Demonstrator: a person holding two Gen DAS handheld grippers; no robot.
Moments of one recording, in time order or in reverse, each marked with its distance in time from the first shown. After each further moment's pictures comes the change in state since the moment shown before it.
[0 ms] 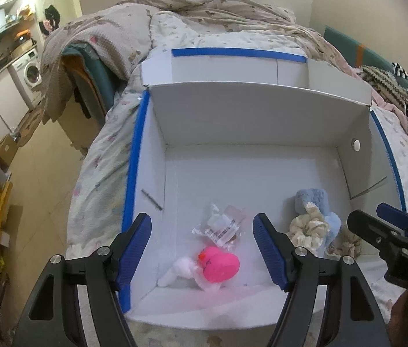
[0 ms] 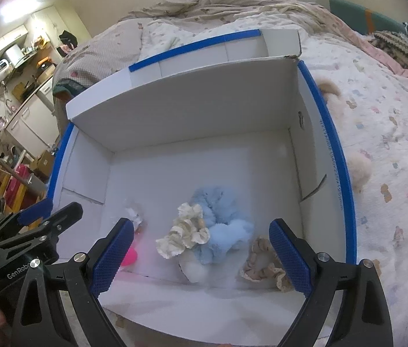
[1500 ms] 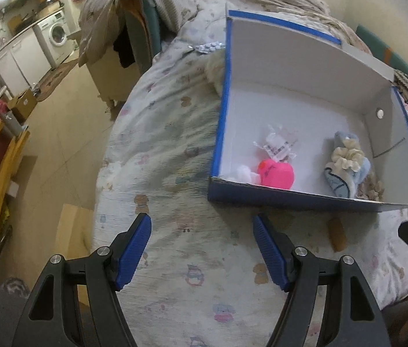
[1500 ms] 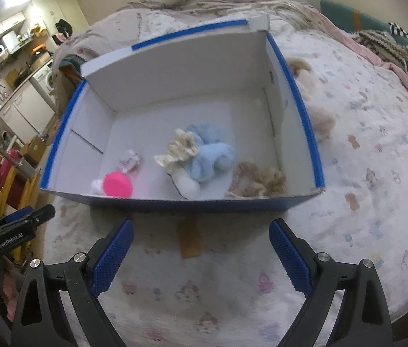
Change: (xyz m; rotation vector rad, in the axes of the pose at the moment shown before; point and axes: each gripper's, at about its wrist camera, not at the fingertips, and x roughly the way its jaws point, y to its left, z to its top) left arm -0.021 0.062 -0.092 -0.136 0.128 0.084; right arm -0.046 0.003 -0.084 -0.022 0.041 -0.087
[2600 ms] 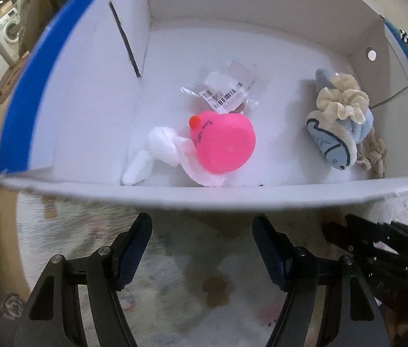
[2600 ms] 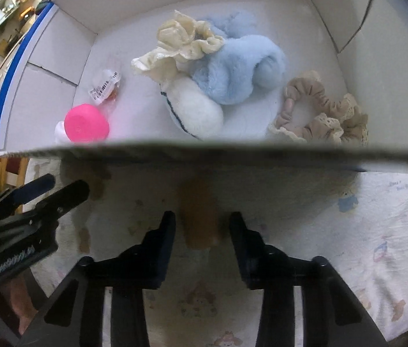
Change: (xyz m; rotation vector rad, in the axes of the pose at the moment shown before) left arm 0.093 -0.060 -0.003 0.139 0.186 -0.137; right arm 0.111 0.017 -0.022 -0.016 0.327 0.053
